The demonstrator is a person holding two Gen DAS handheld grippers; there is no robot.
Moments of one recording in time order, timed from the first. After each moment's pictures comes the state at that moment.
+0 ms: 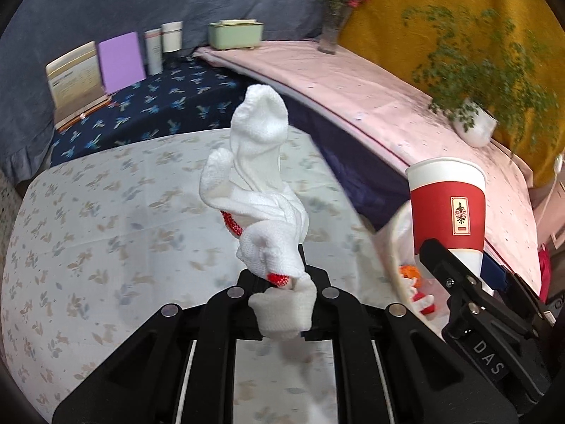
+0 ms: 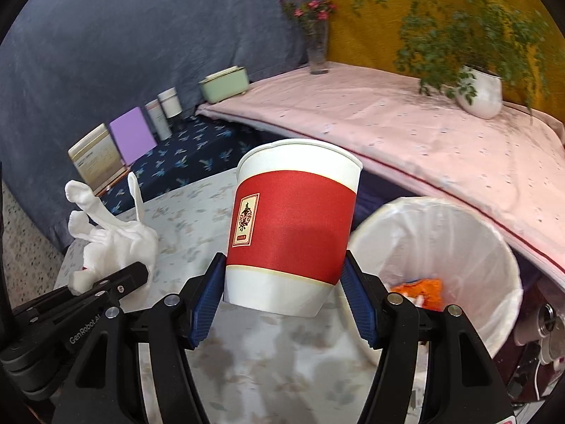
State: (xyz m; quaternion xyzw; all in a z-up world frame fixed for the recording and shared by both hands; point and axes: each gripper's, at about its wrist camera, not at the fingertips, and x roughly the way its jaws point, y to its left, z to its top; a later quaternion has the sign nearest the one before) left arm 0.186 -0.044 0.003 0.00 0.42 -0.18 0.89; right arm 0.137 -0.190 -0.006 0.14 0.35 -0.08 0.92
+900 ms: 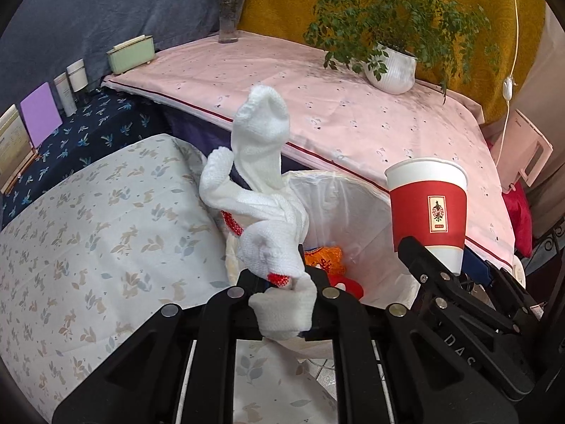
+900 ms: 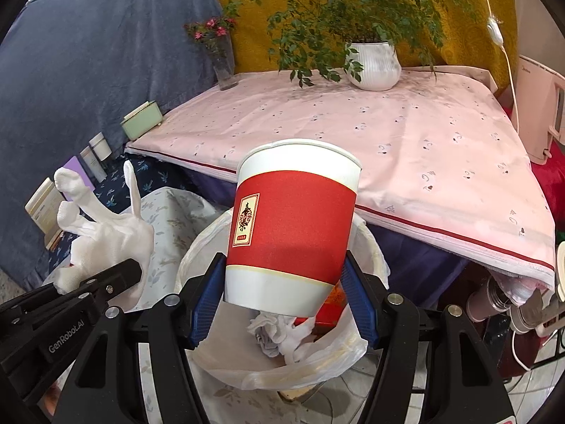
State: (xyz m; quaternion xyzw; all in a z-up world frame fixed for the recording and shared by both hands) left arm 0.133 -0.214 0.004 0.09 0.42 -0.28 0.86; right arm 0.059 -0.349 -0.022 0.20 0.33 -0.19 0.90
